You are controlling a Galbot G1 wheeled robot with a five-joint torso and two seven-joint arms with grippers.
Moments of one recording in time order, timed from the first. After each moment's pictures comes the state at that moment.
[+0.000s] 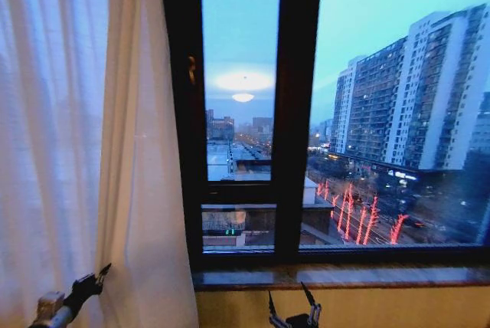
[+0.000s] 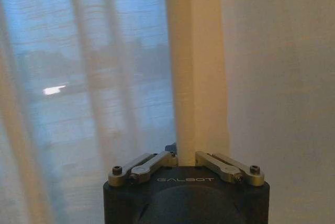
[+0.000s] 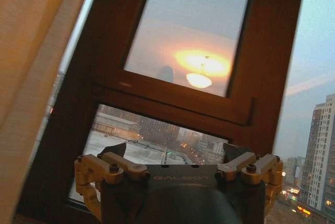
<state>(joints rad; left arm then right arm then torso) 1.29 -0.79 -0.77 -1.62 -0.59 0.12 0.18 -1.55 1.37 0.29 2.08 -0.25 0.14 0.24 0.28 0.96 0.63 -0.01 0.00</state>
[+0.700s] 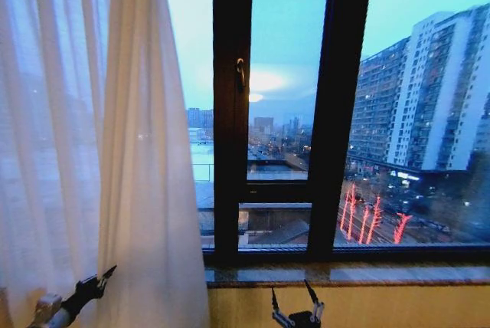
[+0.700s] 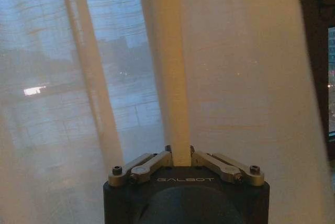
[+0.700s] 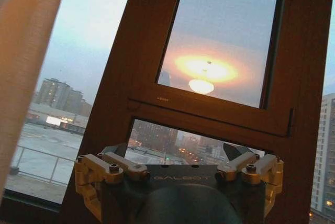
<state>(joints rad) 1.29 -0.80 -0.78 -1.62 -0.59 0.12 0.24 -1.52 1.37 0.30 2.05 -0.23 0.18 0.24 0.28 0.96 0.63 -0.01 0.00</state>
